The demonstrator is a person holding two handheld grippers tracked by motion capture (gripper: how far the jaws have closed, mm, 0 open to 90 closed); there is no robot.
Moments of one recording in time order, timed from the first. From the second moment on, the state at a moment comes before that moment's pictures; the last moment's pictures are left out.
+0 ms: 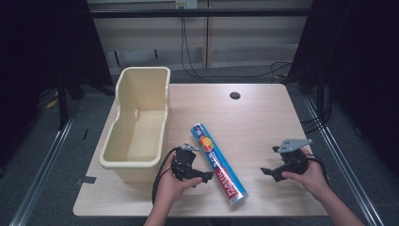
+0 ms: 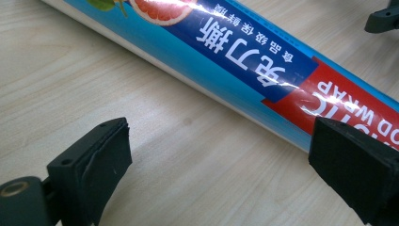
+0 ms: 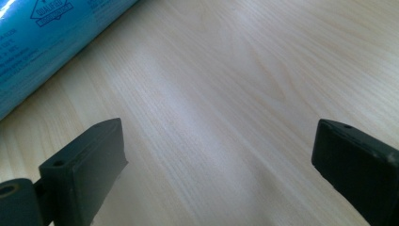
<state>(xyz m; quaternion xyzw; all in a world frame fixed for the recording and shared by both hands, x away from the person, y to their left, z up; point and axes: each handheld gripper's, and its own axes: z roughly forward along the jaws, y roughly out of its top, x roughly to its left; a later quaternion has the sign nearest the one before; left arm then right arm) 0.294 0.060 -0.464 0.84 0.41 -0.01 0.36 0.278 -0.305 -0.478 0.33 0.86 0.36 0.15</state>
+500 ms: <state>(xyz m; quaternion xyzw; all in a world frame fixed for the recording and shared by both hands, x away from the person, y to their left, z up) 0.318 0.034 -0.451 0.82 0.48 -0.04 0.32 0.281 -0.308 -0.479 0.32 0.86 0.37 0.15</state>
